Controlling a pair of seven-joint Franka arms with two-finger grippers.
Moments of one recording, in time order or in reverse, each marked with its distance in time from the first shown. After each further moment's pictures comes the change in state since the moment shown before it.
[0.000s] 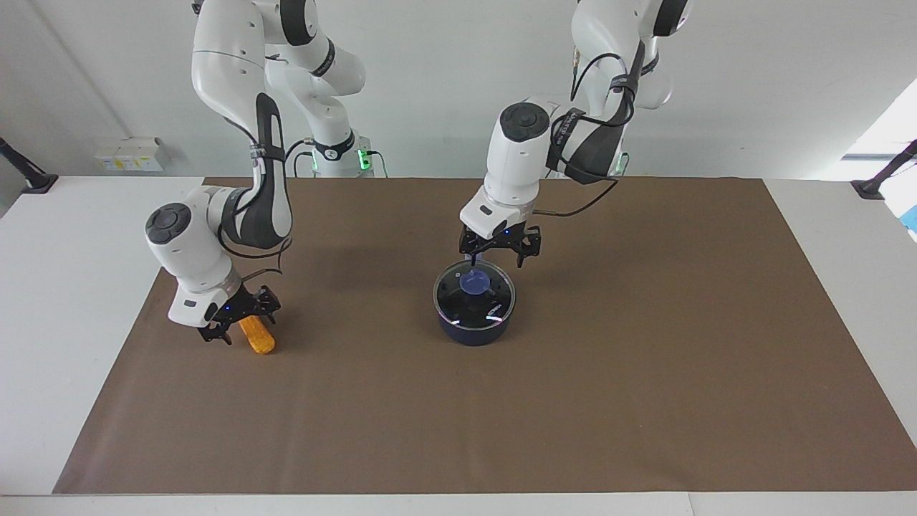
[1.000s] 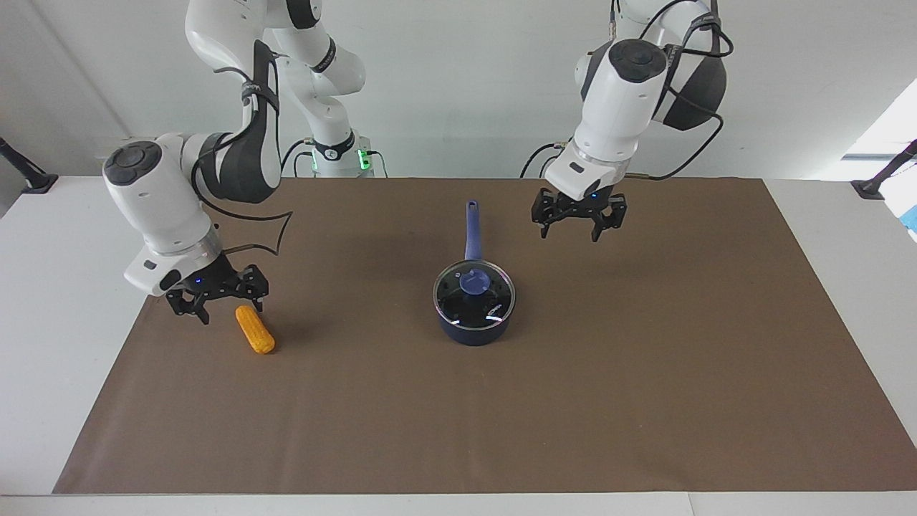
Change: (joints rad) left arm 0.154 -0.177 0.000 -0.021 -0.001 -0.168 0.174; right arm 0.035 -0.080 -0.006 0.185 -0.036 -0.208 0.272
